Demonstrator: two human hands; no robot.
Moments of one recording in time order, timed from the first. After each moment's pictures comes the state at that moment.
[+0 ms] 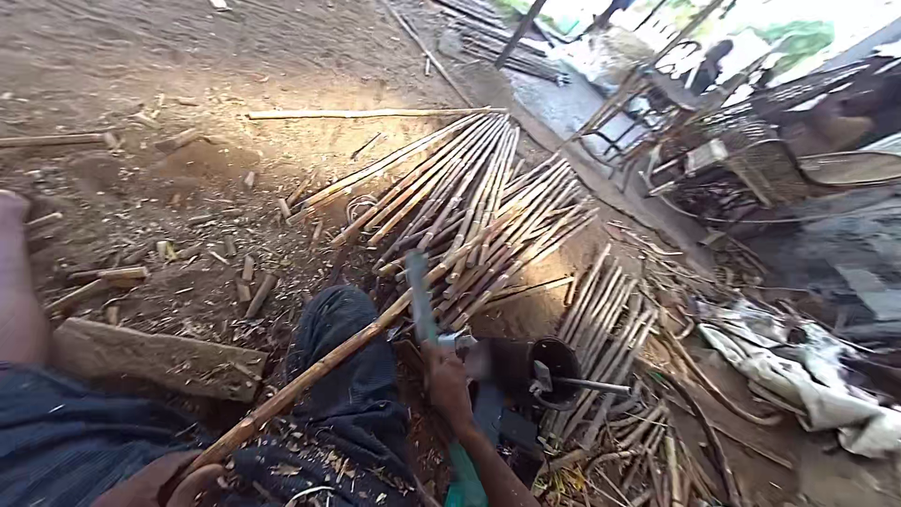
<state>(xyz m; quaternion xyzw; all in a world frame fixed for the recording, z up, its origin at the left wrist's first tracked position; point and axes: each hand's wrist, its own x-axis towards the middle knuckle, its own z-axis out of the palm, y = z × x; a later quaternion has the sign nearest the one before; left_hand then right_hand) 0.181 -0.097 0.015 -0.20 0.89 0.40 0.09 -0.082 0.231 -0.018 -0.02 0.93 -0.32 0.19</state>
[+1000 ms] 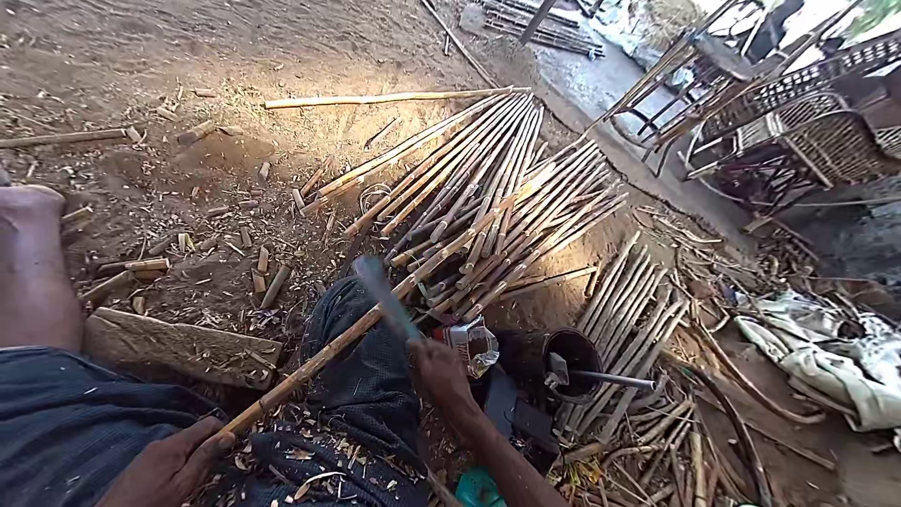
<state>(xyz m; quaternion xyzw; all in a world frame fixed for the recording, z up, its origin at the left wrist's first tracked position) 0.166 -0.132 -0.007 -0.19 0.83 0.48 0.22 -0.085 0.217 -0.017 -0.08 0.93 -0.29 0.23</state>
